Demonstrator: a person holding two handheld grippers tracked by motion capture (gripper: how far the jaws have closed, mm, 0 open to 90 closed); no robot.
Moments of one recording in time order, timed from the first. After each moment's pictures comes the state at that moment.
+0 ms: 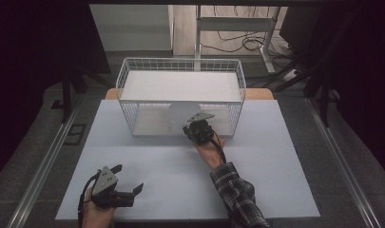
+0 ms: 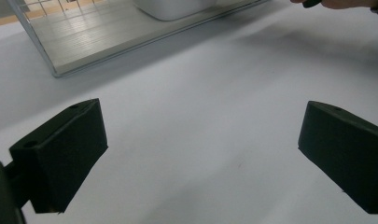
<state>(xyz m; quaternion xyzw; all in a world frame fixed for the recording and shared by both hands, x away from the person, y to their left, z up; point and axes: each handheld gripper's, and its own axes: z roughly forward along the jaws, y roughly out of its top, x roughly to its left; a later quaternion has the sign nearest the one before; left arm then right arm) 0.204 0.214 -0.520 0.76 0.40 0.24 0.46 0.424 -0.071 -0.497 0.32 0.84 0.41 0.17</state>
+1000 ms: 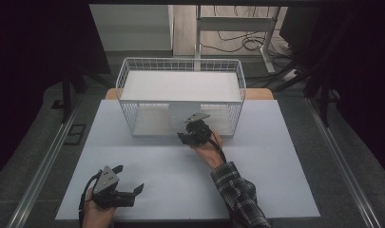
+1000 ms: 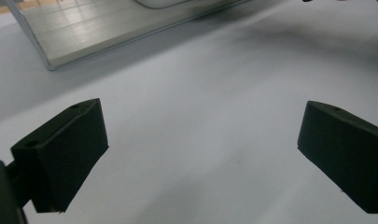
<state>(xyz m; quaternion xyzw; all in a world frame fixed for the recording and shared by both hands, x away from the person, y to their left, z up) 0.206 0.212 -0.521 0.76 0.41 0.22 0.45 0.425 -0.063 -0.499 0.31 0.85 0.39 0.17</state>
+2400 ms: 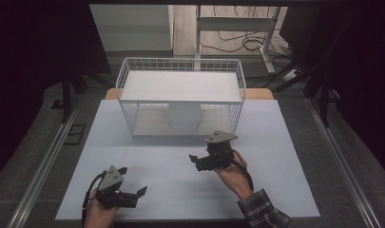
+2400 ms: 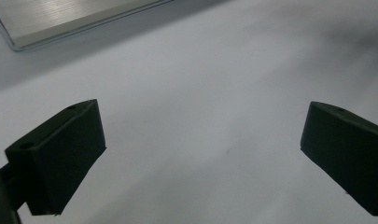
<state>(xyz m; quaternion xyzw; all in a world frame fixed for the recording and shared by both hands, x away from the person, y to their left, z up) 0.213 0.208 -0.530 0.78 0.41 0.19 0.44 0.337 -0.127 -0.467 0.30 0.84 0.42 0.17</state>
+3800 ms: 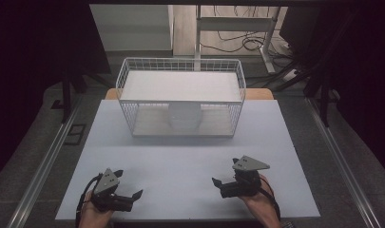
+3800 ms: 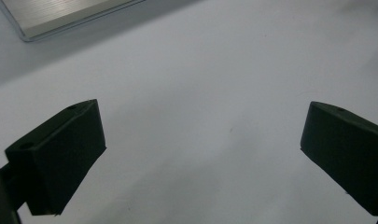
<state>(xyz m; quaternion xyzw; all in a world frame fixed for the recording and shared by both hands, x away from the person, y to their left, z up) 0.203 0.218 -0.528 0.79 0.40 0.19 0.43 0.269 -0.200 -0.482 0.33 0.82 0.43 0.18</state>
